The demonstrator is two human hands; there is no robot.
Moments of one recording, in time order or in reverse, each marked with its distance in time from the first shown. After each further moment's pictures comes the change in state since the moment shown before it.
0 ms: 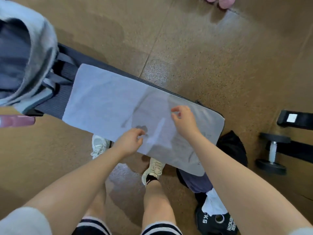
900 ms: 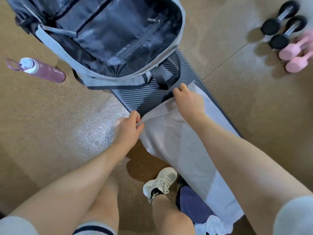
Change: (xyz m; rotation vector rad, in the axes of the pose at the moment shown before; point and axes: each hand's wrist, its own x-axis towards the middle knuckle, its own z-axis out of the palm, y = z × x) left_hand -0.020 -0.229 -0.073 -0.520 0.631 -0.255; right_hand 0.083 -0.255 0.180 -1.026 -0.091 -0.713
